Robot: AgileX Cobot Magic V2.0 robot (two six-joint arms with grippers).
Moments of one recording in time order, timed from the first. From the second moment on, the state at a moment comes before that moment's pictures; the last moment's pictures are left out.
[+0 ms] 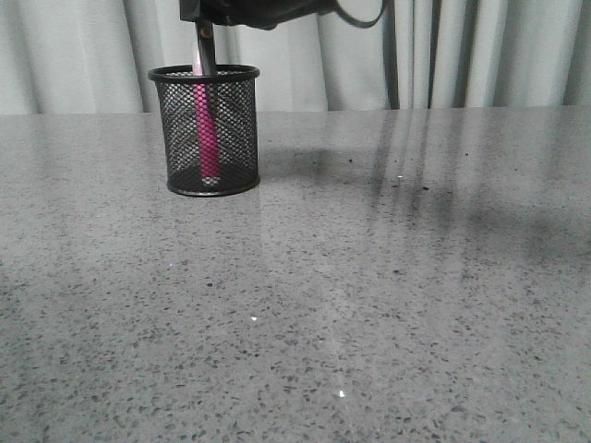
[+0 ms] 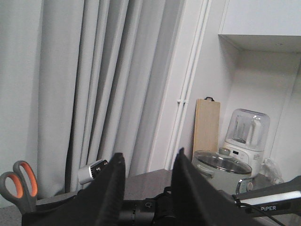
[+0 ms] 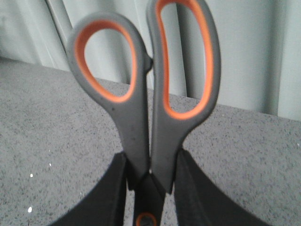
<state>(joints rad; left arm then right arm) -0.57 0.52 -0.81 -1.16 0.22 0.94 0.60 1.87 -1.38 -0.14 -0.27 0.25</state>
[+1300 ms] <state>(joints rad) -0.57 0.52 -0.80 -1.15 0.30 0.94 0.60 1.83 -1.29 -0.15 -0.51 0.20</state>
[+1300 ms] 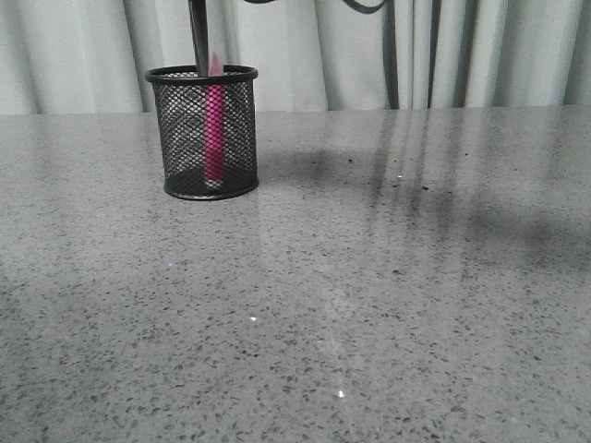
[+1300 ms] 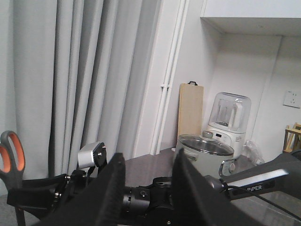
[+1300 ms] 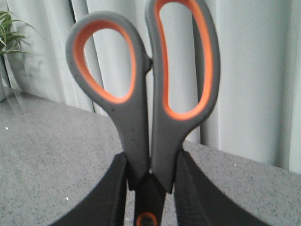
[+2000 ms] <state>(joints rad) -0.57 0.52 -0.80 -1.15 0.33 0.94 0.63 1.85 -1.26 -0.19 -0.45 0.20</state>
